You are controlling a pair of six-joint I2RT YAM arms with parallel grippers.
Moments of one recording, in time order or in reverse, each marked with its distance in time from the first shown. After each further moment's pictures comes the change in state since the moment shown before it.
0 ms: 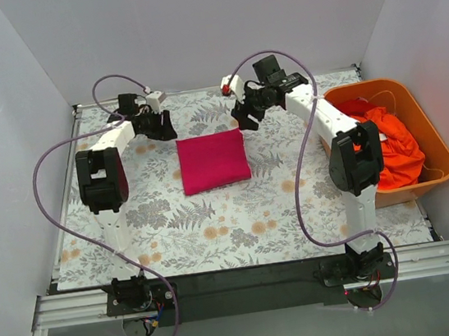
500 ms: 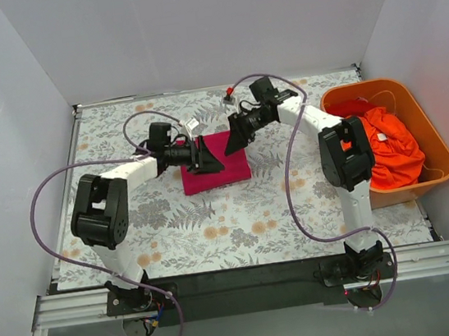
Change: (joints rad) left arm -0.232 -0.449 -0.645 0.346 0.427 -0.727; right arm 0.007 0.051 -0.122 0.062 -0.592 0.613
